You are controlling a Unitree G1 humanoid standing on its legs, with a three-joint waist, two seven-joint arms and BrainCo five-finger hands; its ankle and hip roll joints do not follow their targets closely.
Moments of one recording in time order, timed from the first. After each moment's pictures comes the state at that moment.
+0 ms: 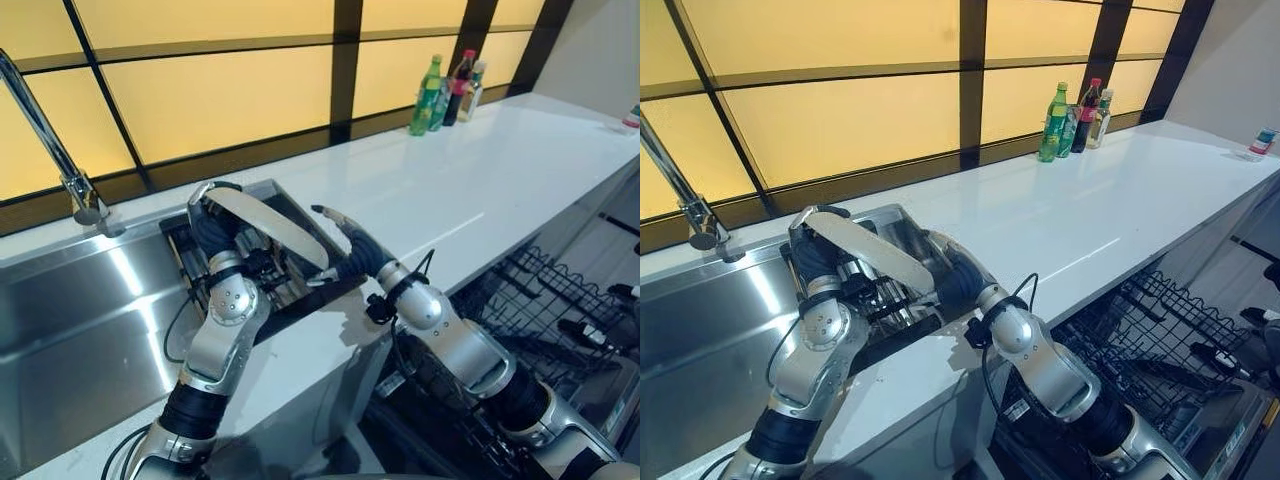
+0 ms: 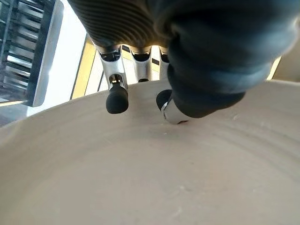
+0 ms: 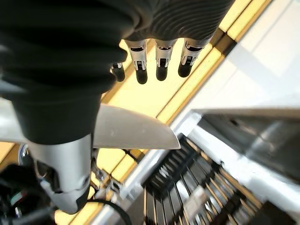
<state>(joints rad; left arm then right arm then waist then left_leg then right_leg) -0.29 0.27 -0.21 -0.22 -0.35 0.02 0.77 -0.45 -0.40 0.63 -0.34 -0.10 0.45 -0.03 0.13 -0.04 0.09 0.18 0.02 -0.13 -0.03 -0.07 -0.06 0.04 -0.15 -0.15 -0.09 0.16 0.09</state>
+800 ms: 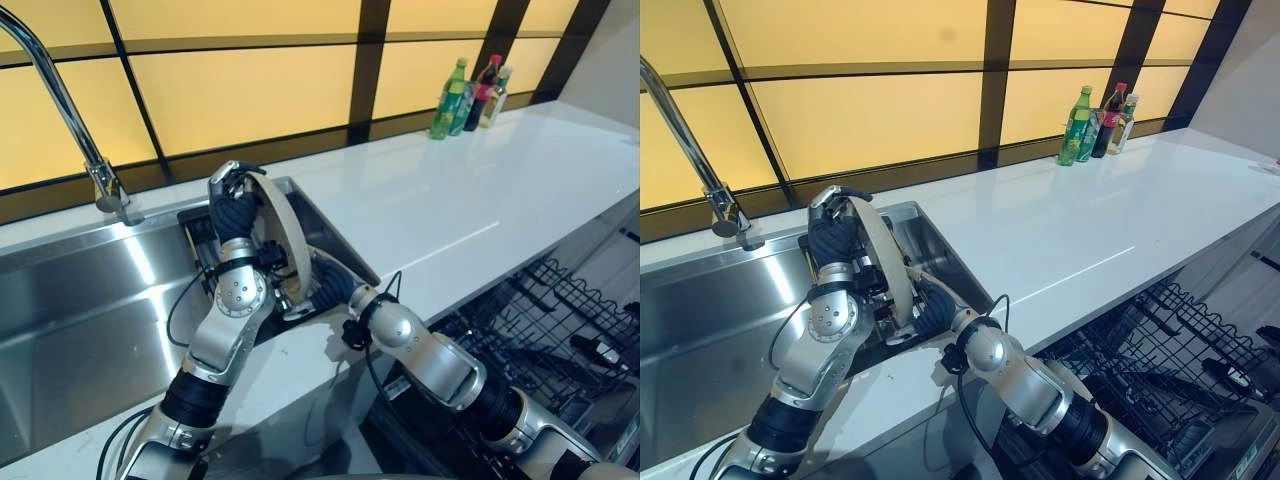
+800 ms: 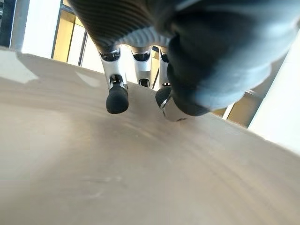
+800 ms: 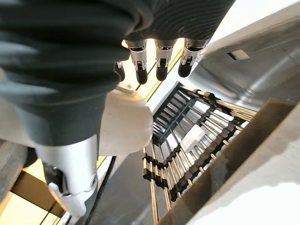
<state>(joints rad) -0.36 0.28 -0.29 -0.22 -0.33 0.01 0.69 -0.45 -0.32 0.74 -0.25 -0.05 0.49 -0.03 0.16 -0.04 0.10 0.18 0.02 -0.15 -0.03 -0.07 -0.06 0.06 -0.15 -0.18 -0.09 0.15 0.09</state>
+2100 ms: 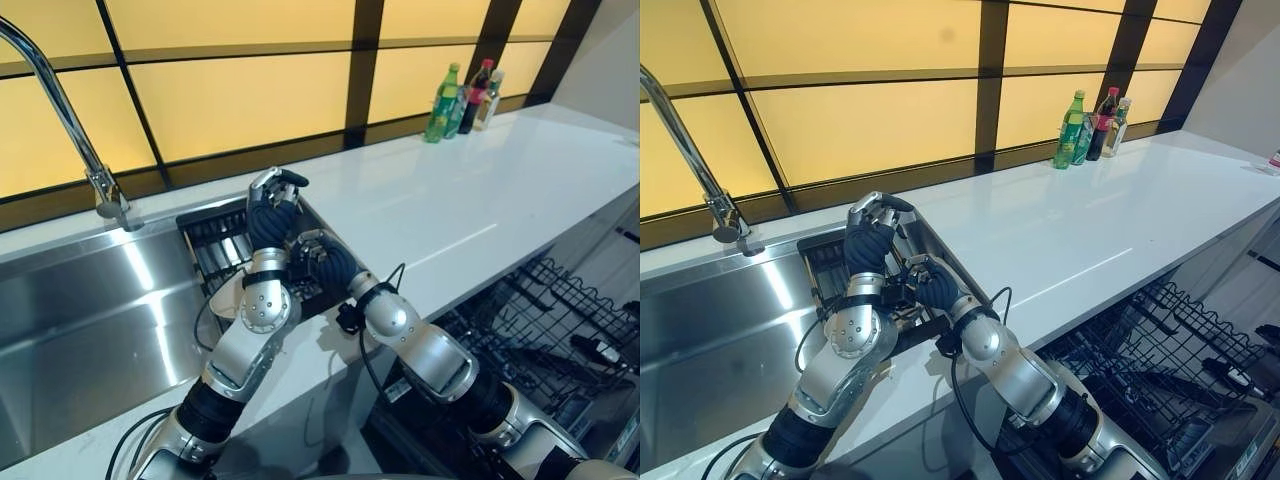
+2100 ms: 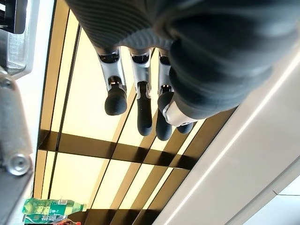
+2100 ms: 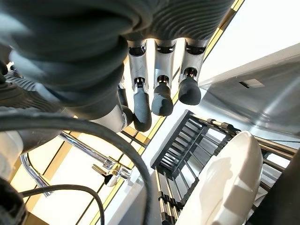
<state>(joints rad) -0.34 0.25 -0.39 -0.29 -0.33 0.00 0.67 -0.47 -0.26 0.68 -0.24 -0.05 0.48 -0.14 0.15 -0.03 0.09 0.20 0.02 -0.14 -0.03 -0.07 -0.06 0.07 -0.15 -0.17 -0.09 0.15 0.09</state>
